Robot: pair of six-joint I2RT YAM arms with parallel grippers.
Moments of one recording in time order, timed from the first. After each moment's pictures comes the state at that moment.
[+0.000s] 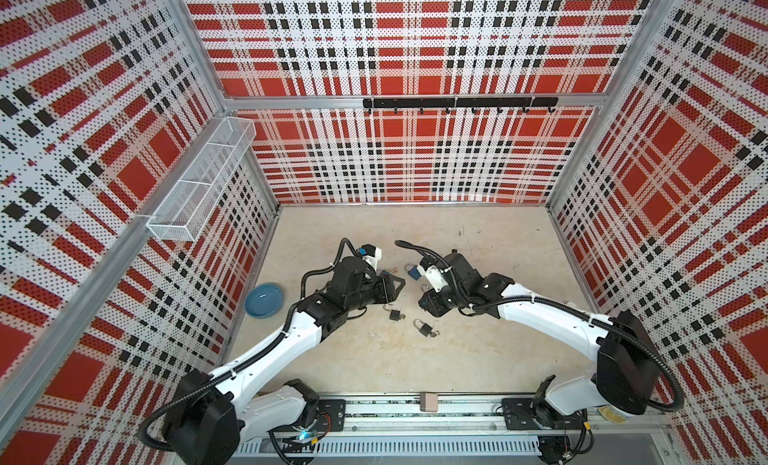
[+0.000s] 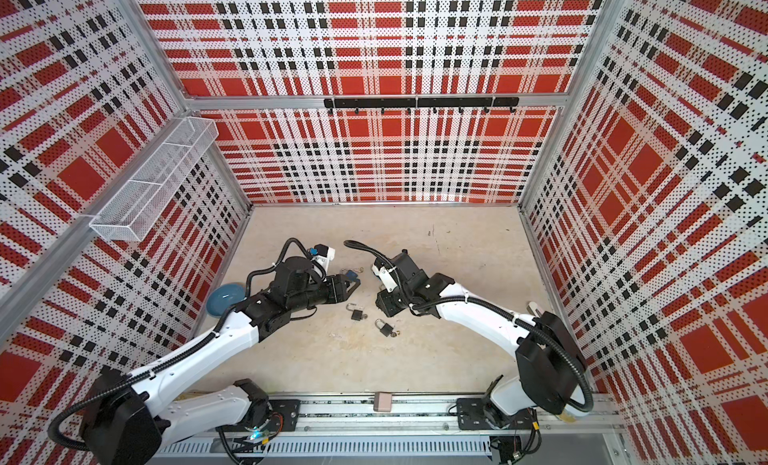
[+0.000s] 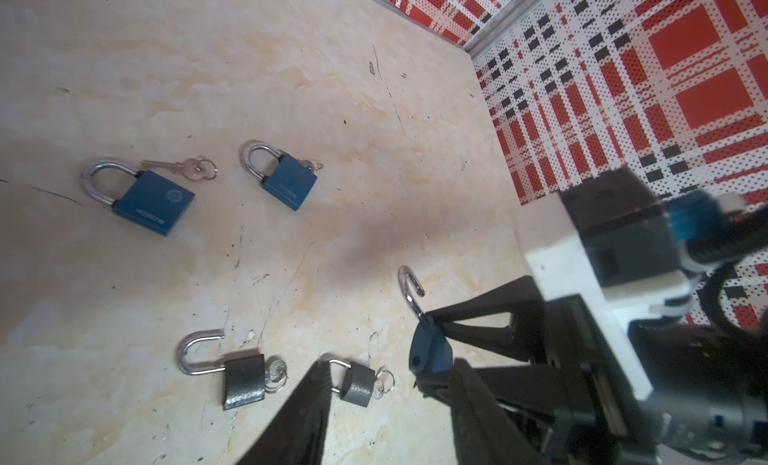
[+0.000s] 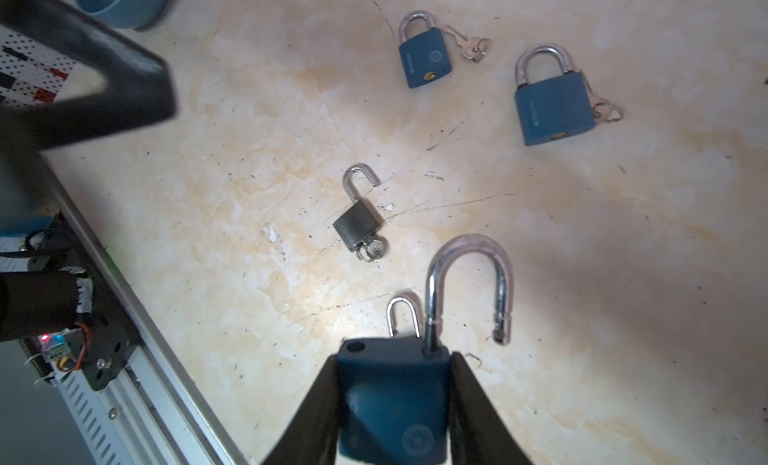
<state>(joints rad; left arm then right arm) -0.59 1.15 0.76 -0.14 0.26 -0.64 0.80 1.47 1.06 -0.48 -0.15 0.23</state>
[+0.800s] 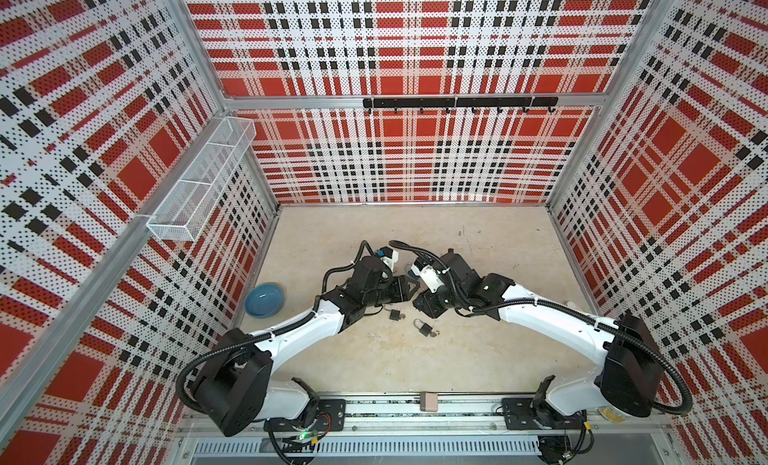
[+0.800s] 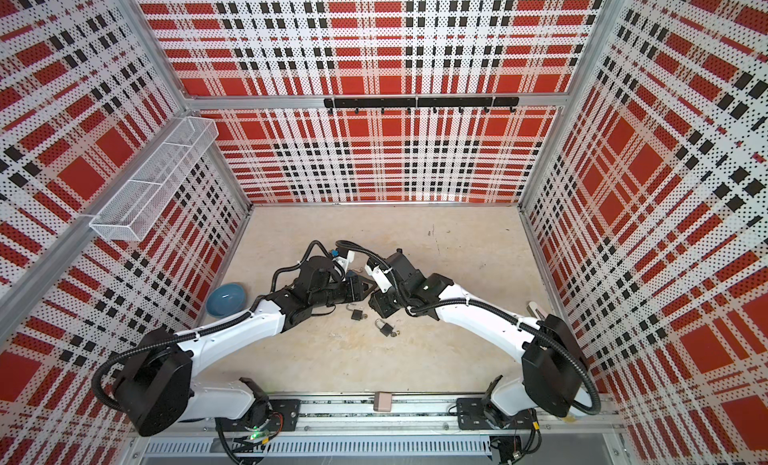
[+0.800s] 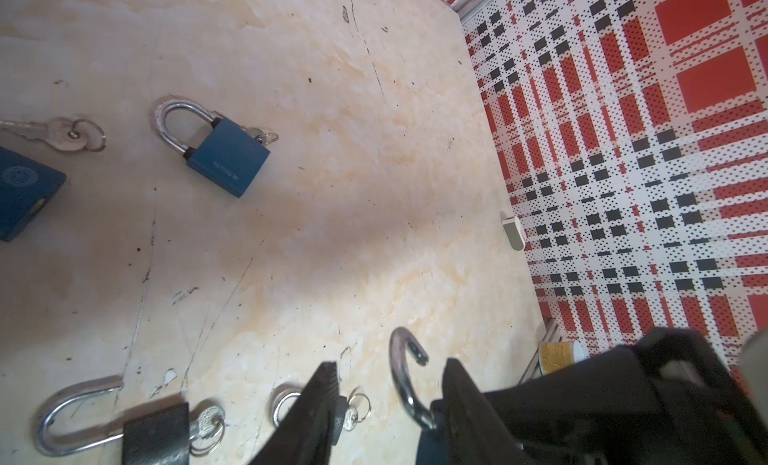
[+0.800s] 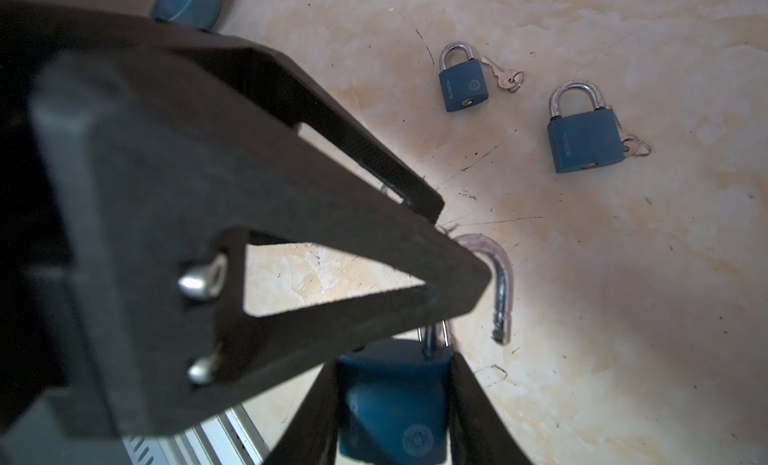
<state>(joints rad) -0.64 1.36 0.76 0.07 0.33 -0.72 0.84 1.46 1.09 -0.50 -0.15 0.22</state>
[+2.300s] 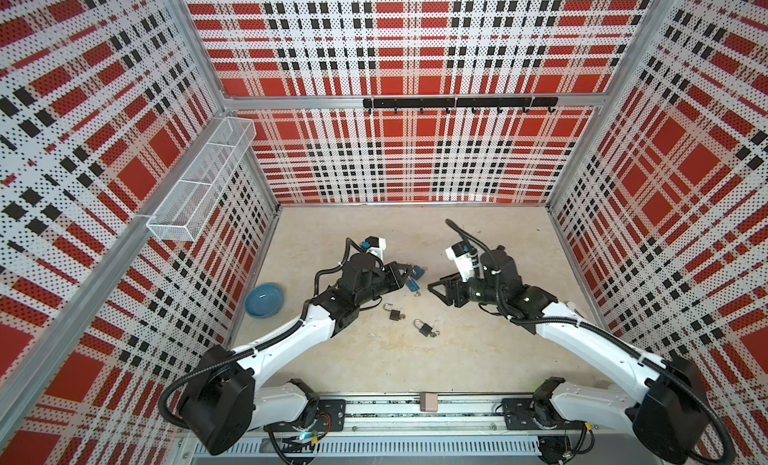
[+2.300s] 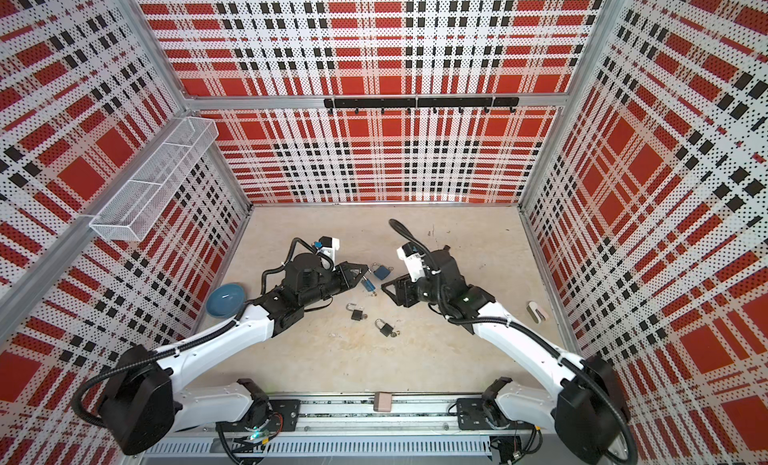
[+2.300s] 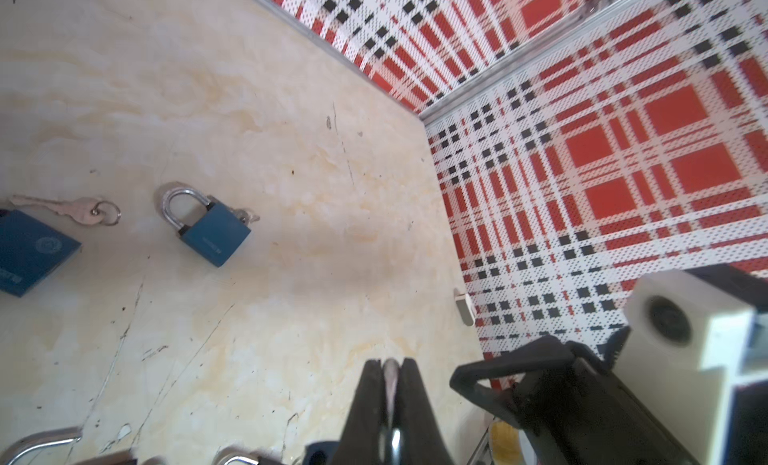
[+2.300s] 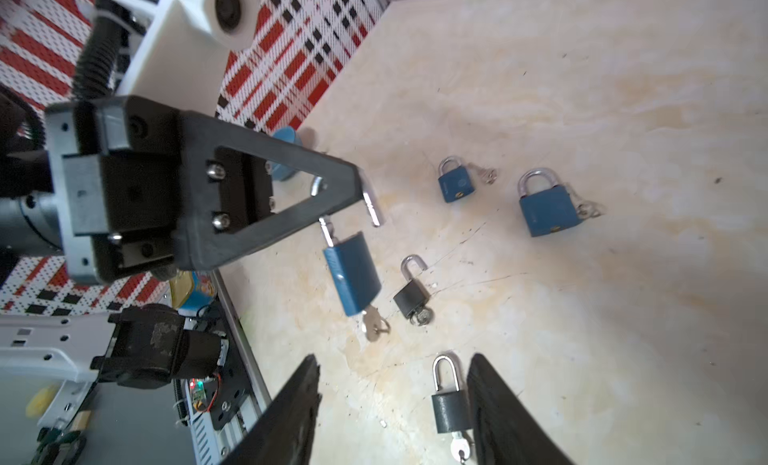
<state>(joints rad) -0.63 1.23 0.76 0.17 0.19 -0.91 0.61 1.14 0.80 -0.12 -0.40 0.36</state>
